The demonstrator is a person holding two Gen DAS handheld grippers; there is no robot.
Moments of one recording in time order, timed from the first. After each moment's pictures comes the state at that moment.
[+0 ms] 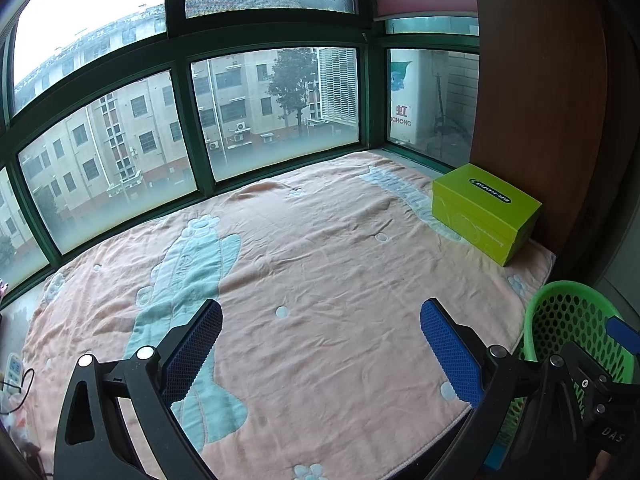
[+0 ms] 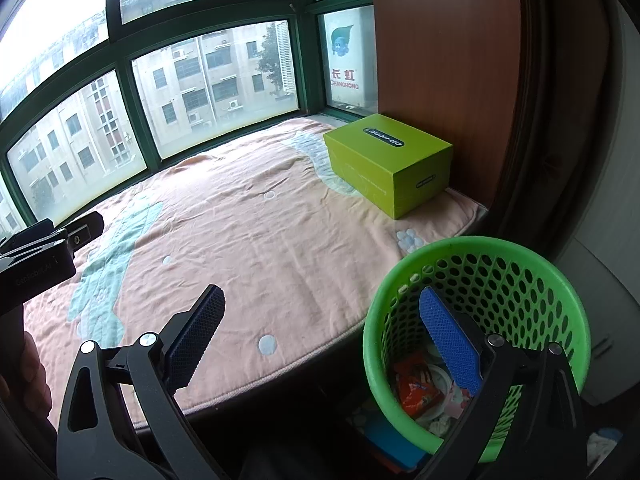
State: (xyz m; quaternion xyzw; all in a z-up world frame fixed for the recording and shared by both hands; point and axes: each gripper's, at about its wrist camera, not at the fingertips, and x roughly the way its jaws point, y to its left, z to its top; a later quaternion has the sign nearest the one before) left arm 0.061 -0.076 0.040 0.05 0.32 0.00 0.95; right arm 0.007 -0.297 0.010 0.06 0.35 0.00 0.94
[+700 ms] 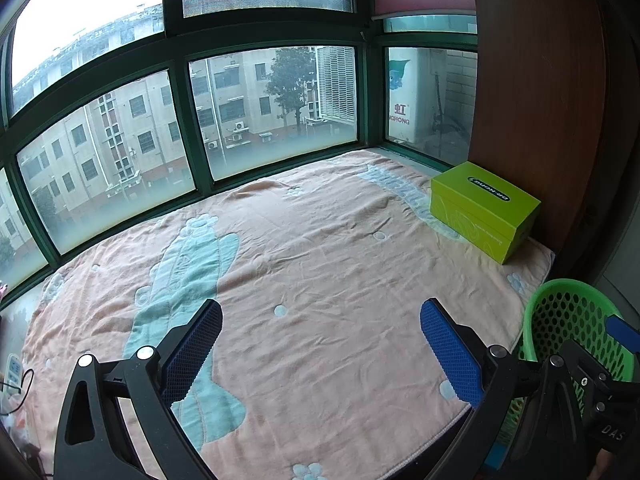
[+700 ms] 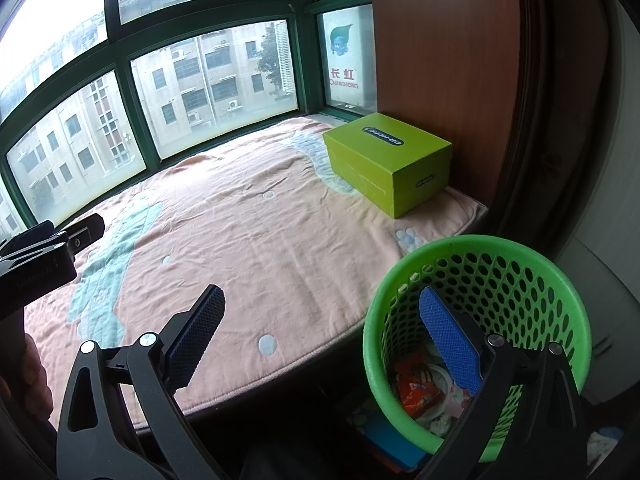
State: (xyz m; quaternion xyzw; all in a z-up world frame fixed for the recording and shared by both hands) left arm 0.060 -0.078 0.038 0.05 0.33 -0.01 0.94; right arm 0.007 -0.298 0.009 0.06 0.35 0.00 0.94
